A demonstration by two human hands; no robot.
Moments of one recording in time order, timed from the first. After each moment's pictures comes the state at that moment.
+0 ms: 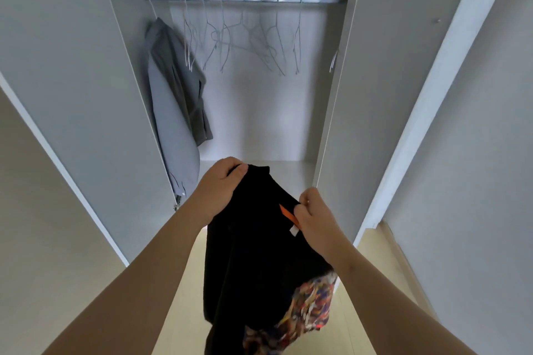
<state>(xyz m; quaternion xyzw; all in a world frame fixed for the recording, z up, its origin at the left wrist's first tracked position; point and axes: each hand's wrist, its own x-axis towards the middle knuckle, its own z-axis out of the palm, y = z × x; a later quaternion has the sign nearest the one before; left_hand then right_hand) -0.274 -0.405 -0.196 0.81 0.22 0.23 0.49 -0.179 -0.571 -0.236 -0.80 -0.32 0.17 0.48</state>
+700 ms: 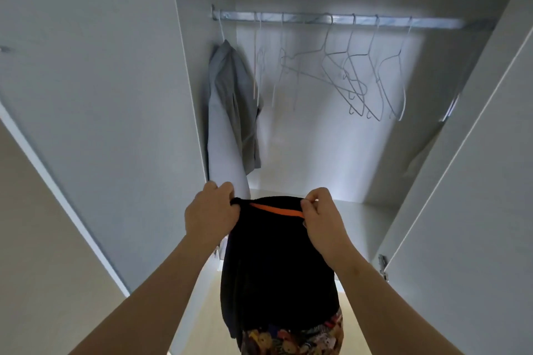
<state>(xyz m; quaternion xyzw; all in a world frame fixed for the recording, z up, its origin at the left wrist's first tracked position) -0.216 -0.120 -0.211 0.87 0.43 0.19 0.13 -0.088 -0.264 -0.215 -0.77 -0.34 0.17 0.52</state>
